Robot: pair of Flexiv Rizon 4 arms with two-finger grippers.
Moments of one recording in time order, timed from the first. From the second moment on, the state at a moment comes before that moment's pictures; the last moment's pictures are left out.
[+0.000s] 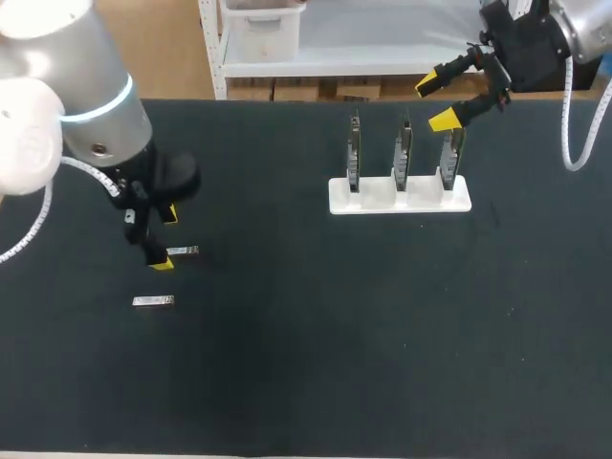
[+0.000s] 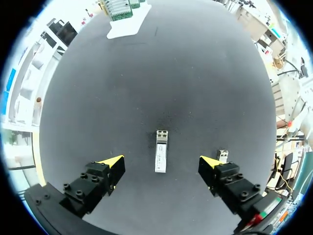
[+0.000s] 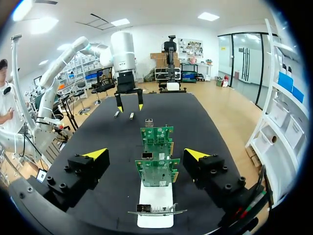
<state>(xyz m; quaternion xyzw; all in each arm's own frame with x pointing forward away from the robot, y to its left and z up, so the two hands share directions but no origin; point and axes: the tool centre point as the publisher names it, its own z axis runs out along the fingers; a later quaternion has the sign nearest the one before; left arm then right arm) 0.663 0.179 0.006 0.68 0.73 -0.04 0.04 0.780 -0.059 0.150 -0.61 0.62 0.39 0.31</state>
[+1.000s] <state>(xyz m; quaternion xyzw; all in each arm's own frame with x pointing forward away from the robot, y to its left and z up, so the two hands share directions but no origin) 0.652 0.181 -0.014 0.67 0.74 -0.03 -0.01 0.780 -0.059 0.150 -0.61 0.62 0.39 0.31</state>
